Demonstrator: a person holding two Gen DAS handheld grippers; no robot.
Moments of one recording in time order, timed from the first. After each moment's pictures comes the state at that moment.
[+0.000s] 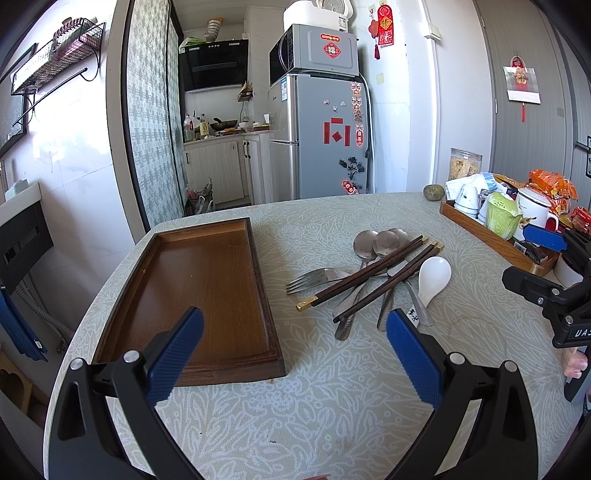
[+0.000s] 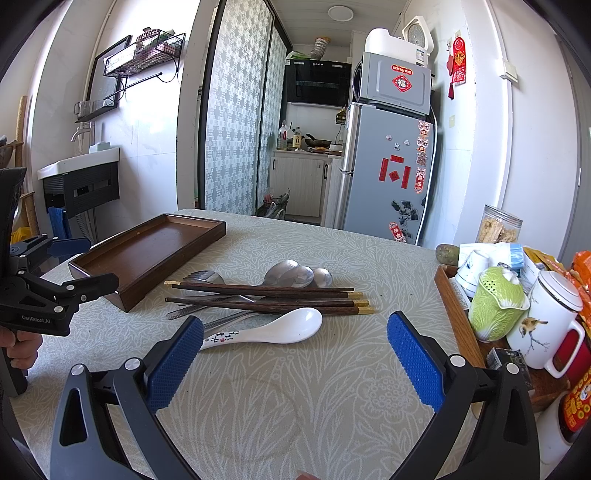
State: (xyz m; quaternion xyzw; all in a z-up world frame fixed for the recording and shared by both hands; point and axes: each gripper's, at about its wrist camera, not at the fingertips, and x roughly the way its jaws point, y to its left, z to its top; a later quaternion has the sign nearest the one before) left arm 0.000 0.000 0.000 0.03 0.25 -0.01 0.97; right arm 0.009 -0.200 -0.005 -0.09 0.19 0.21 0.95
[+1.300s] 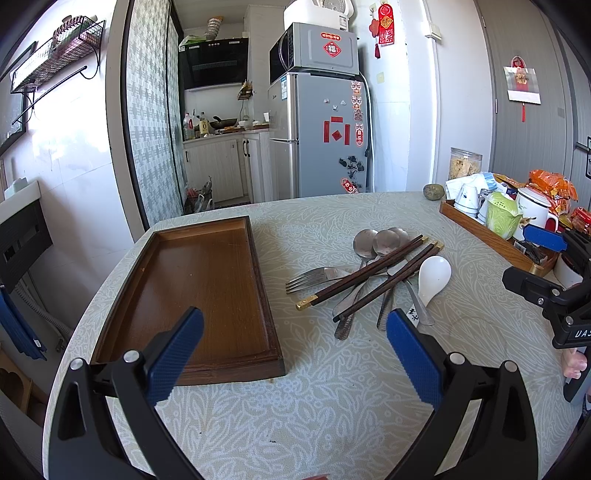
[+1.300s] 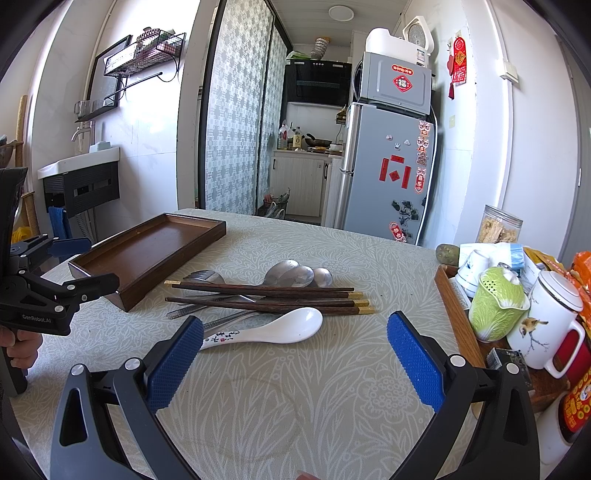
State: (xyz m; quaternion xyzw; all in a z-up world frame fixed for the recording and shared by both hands) left arm 0.001 -0.002 0.003 0.03 0.25 -0.01 0.97; right arm 0.009 -0.200 -0.005 -0.09 0.19 0.21 0.95
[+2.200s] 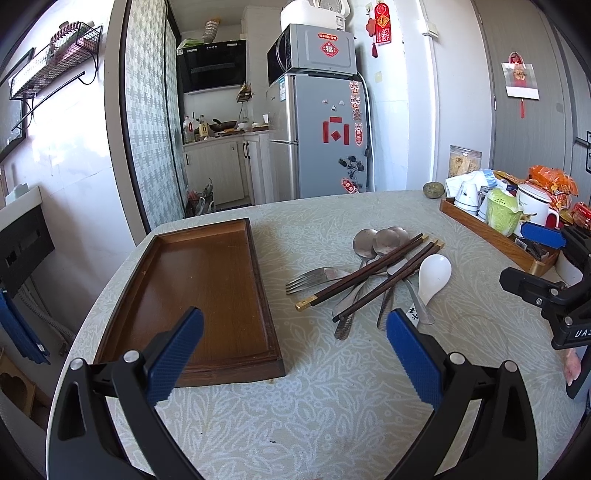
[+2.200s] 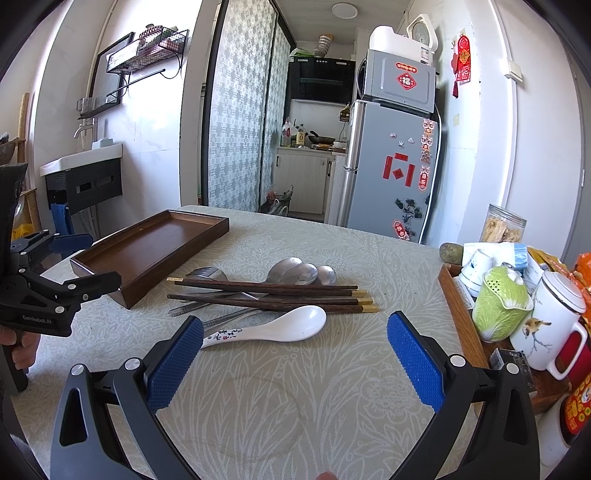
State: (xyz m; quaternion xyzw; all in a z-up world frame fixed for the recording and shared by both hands) left arm 0.003 -0.010 0.004 0.04 0.25 0.00 0.97; right arm 0.012 -0.196 -0.006 -0.10 0.20 0.22 0.95
